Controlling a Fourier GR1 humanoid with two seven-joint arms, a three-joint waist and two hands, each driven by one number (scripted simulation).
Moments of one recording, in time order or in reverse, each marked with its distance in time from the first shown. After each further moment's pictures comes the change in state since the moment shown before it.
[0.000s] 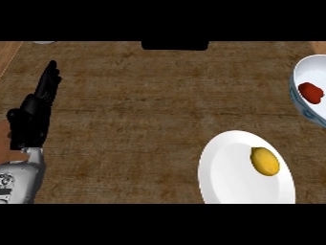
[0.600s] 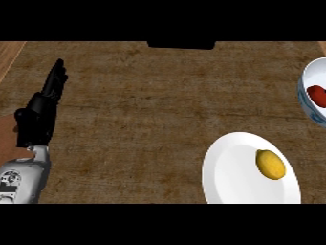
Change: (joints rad) left arm -0.017 -0.009 -0.027 0.008 0.000 0.003 -0.007; right arm -0.122 0.137 0.138 -0.081 0.171 -0.293 0.174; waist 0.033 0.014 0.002
